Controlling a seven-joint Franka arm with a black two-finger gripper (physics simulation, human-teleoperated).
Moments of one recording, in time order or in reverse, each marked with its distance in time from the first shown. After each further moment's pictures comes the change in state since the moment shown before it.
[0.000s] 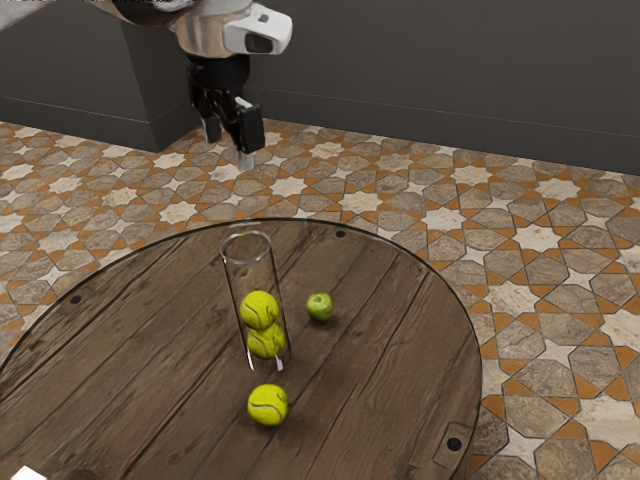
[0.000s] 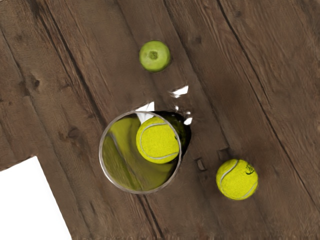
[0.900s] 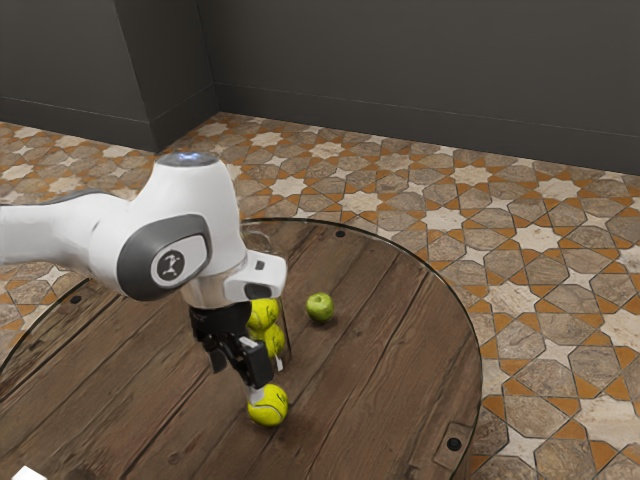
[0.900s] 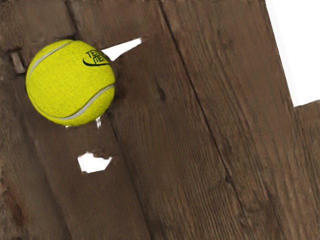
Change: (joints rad) arm 0.406 -0.412 -0.486 -1.015 -0.482 0.563 -0.002
